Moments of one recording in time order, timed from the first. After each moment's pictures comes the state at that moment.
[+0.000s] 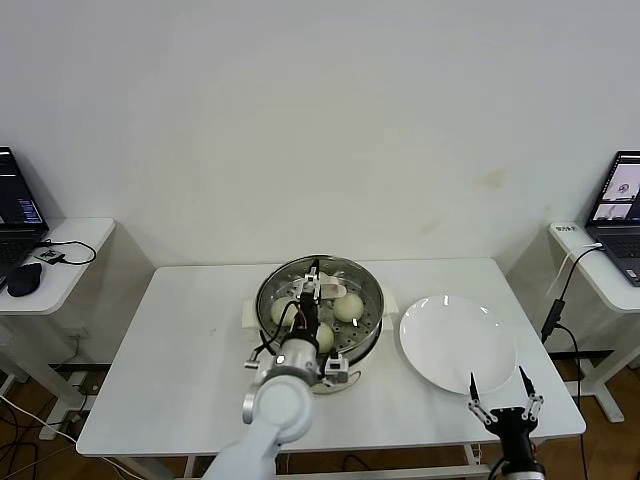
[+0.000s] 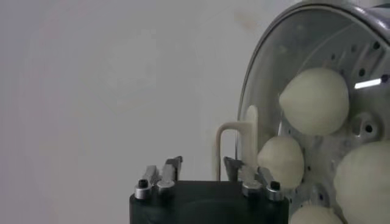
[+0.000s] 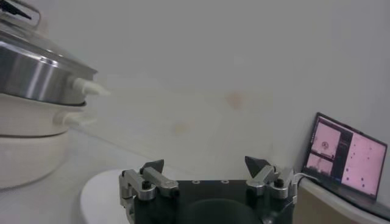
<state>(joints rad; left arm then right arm) 1.00 -1.42 0.02 -1.87 1.46 0.43 0.29 -1.63 1.50 0.82 1.82 -0.20 0.41 -0.04</state>
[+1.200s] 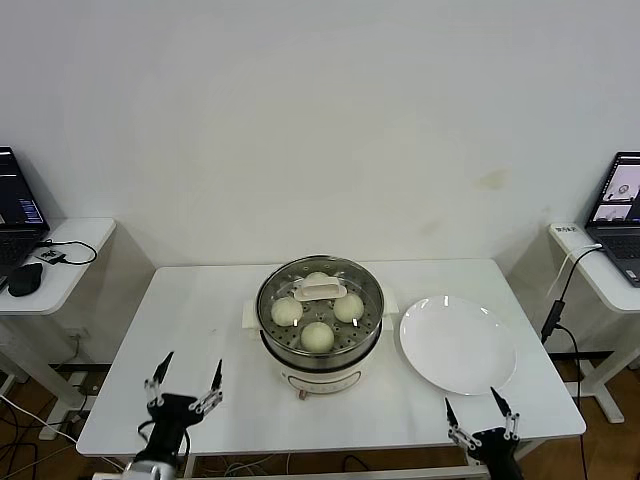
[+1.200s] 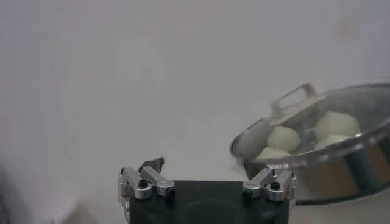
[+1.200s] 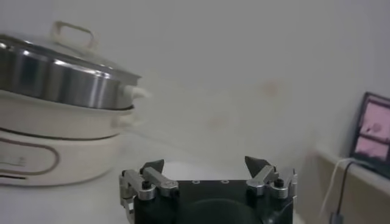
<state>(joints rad) 1.75 -1.23 -0.54 -2.13 -0.07 -0.07 -0.15 -1.81 1.33 0.69 1.95 0.07 0.27 -0.09</state>
